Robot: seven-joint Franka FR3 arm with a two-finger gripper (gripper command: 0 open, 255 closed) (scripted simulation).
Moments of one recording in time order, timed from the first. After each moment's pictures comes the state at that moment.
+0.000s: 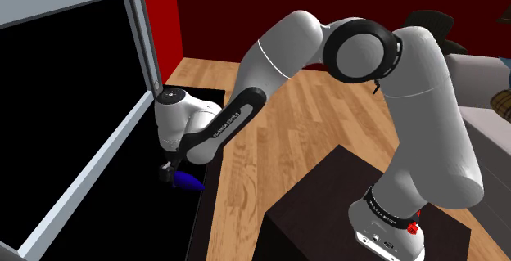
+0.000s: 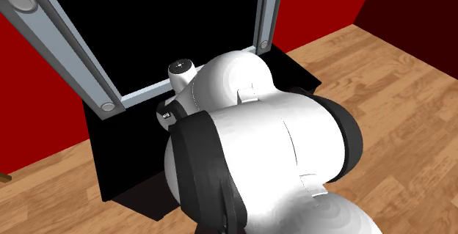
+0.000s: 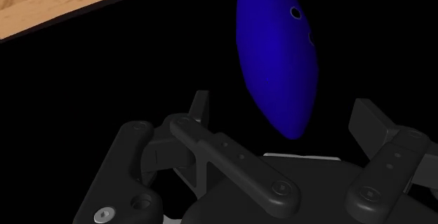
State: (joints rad) arm 0.37 0.71 0.26 -1.79 -0.39 2.55 0.39
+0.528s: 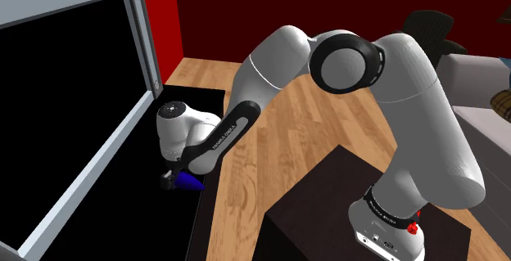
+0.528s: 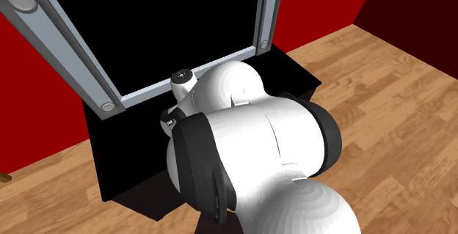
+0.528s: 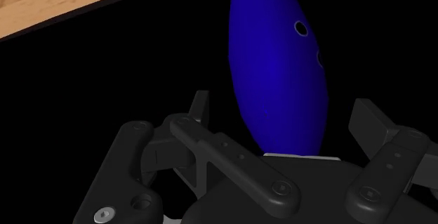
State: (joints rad) arm 0.39 0.80 0.24 -1.75 -0.42 2.61 0.41
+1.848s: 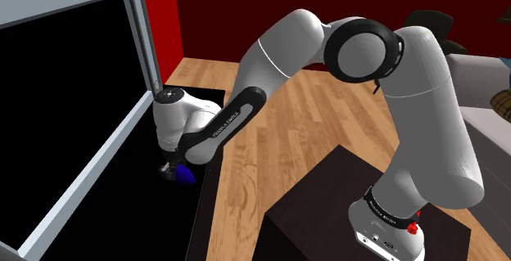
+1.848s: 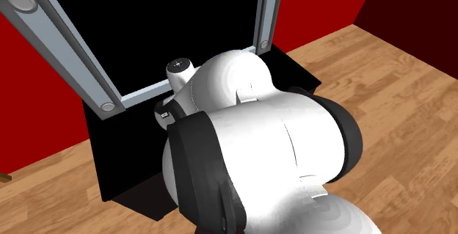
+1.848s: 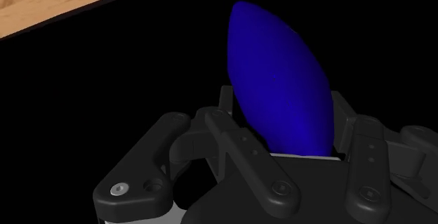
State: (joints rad) arm 0.37 0.70 0.27 -1.78 -0.39 2.54 0.39
